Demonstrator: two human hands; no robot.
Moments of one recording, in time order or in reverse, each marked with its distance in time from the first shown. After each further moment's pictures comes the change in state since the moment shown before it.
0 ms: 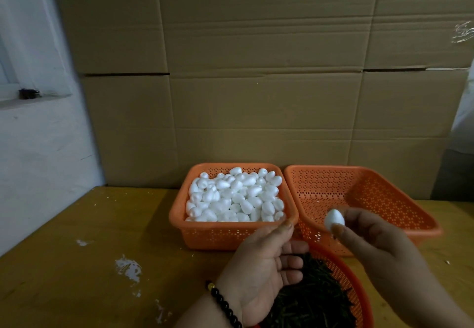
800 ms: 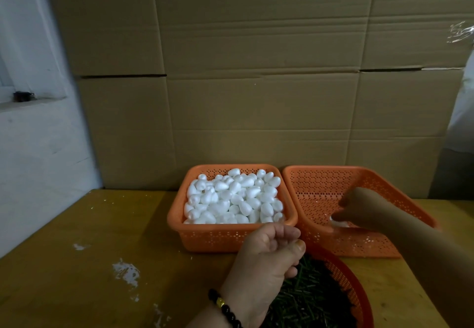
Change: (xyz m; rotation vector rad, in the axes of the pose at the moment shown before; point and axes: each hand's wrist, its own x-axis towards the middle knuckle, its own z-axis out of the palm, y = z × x) left_hand 0.005 -0.010 -0.002 0.273 0.103 0.176; right_hand 0.129 0.053 -0.030 -1.060 -0.223 0.287
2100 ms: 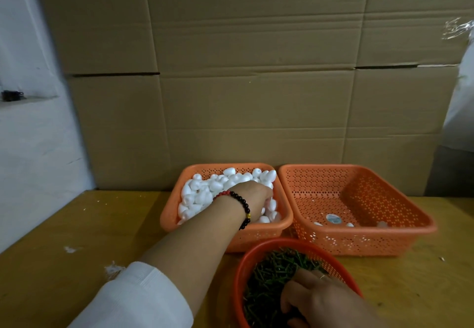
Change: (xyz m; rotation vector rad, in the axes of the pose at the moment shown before) left_hand 0.133 0.041 -0.023 1.718 -0.191 0.148; right_hand -0.148 -0.063 0.058 0.024 0.062 -0.738
